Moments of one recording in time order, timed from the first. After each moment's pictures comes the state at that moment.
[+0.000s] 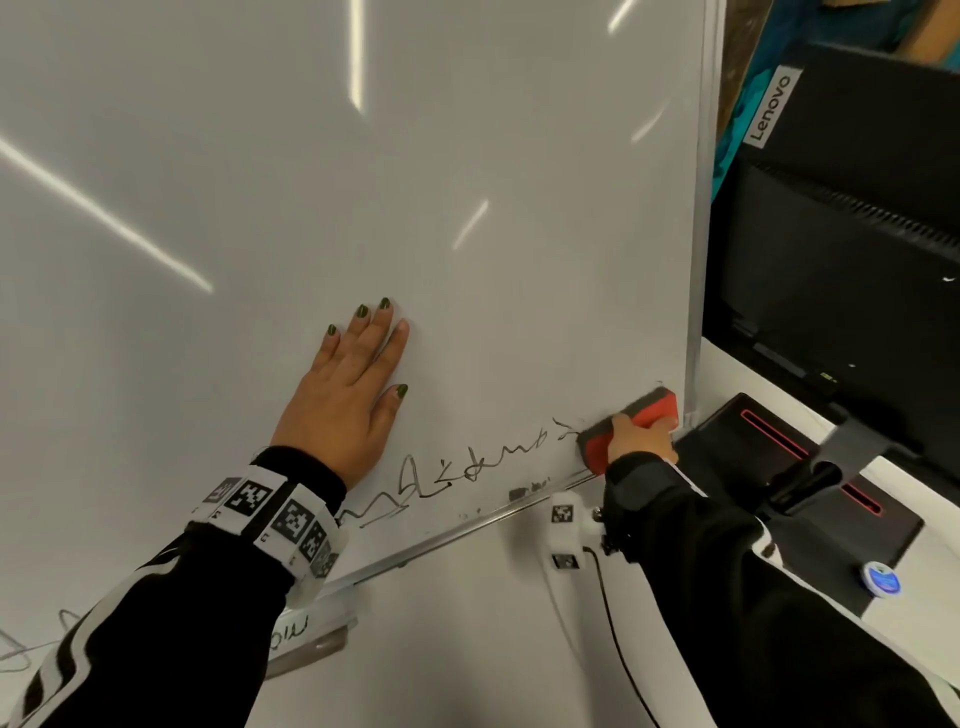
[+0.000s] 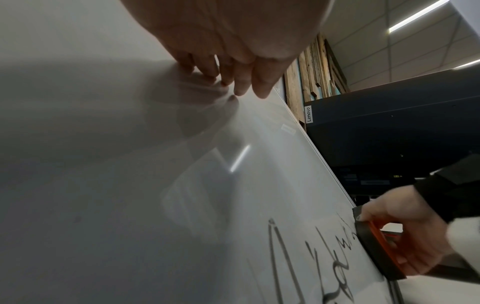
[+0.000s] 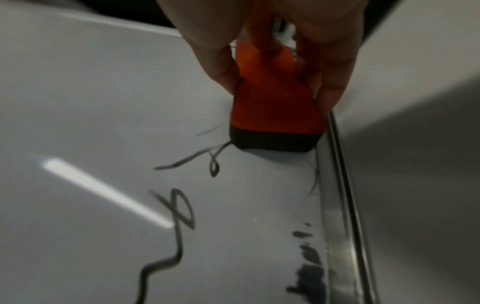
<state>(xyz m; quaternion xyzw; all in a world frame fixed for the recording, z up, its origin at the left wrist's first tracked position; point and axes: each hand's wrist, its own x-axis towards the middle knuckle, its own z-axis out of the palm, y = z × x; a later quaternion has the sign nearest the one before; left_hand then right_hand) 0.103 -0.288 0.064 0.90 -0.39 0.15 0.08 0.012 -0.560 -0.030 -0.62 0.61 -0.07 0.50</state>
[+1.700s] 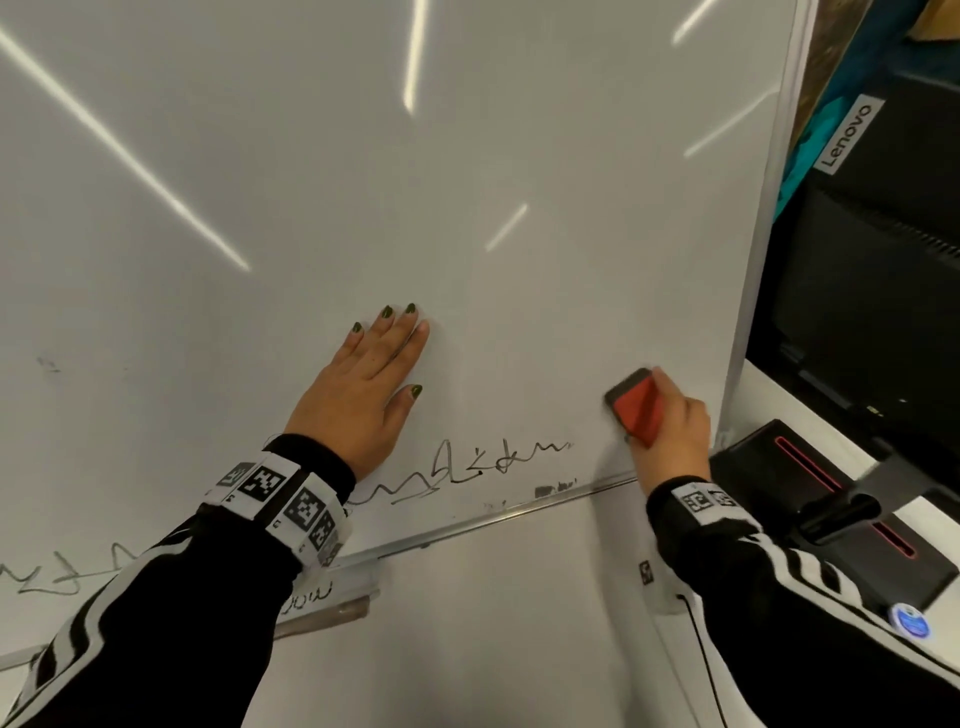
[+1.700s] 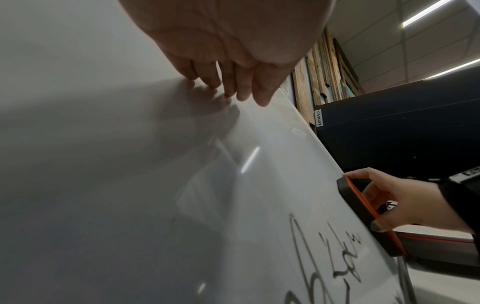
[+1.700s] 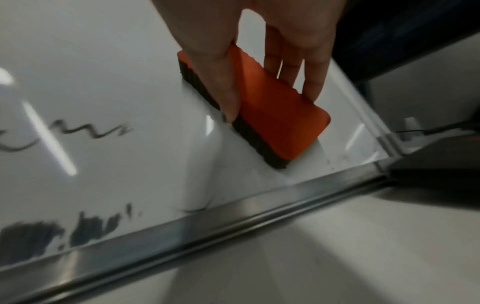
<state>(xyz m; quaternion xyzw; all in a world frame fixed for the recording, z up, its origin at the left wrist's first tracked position) 0.096 -0.255 0.061 0.91 -0.37 0.15 0.09 -0.007 -0.559 -0.028 -0.88 0.26 -0.21 0.33</state>
